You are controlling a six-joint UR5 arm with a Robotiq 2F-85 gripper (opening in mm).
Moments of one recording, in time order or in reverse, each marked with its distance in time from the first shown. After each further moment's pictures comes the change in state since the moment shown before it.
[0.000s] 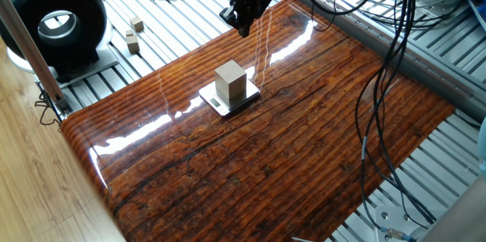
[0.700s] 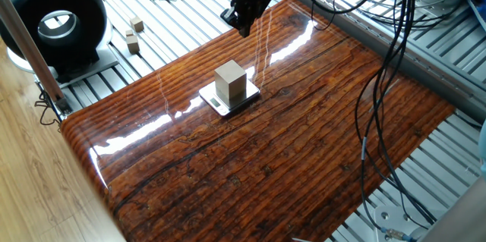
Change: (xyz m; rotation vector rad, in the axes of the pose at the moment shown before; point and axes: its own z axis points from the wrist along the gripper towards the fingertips) arm 0.001 0.003 0.001 -0.008 0.001 -0.019
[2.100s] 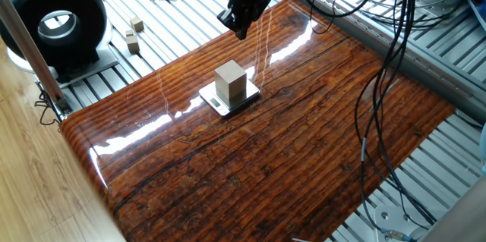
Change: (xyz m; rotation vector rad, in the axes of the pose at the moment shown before) arm -0.002 0.006 0.003 -0.014 -0.012 0.021
